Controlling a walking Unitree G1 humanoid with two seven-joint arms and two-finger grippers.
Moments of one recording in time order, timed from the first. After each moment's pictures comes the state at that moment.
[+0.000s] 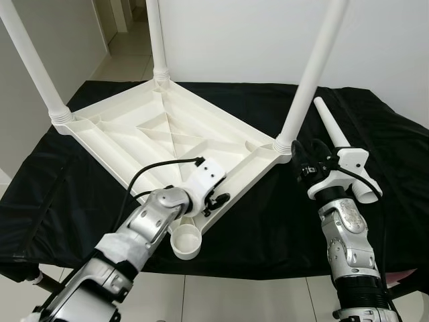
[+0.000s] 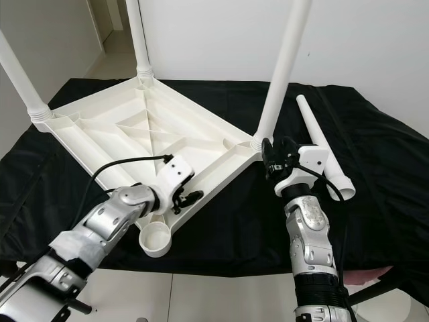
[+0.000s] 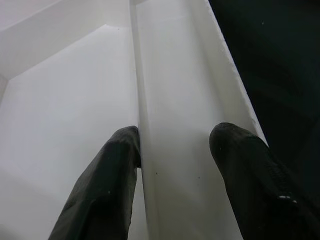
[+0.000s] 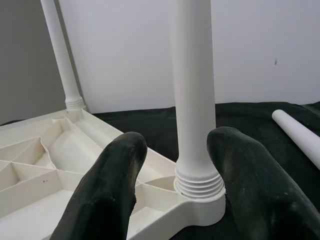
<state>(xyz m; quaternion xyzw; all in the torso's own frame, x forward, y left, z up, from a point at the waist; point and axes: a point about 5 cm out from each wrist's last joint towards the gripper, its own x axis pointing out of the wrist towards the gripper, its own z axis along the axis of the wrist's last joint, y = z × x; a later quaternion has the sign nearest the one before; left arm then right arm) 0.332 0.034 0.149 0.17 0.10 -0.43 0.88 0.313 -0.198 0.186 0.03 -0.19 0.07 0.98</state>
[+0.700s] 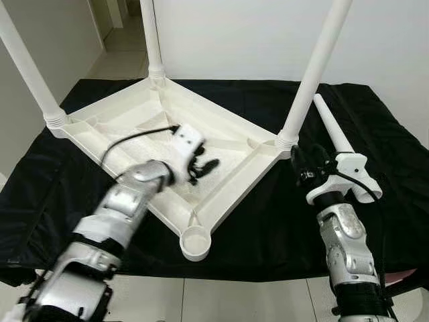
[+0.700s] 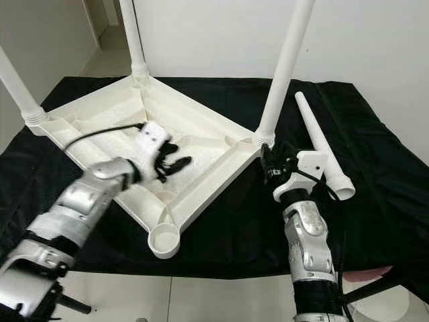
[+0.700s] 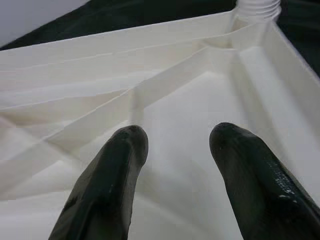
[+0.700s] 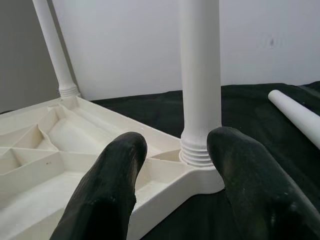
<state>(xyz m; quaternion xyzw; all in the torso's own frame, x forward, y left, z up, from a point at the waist) 0.359 0.116 0.197 0.17 0.03 -0.37 0.91 0.303 -0.193 0.174 0.04 -0.17 0.07 0.98</state>
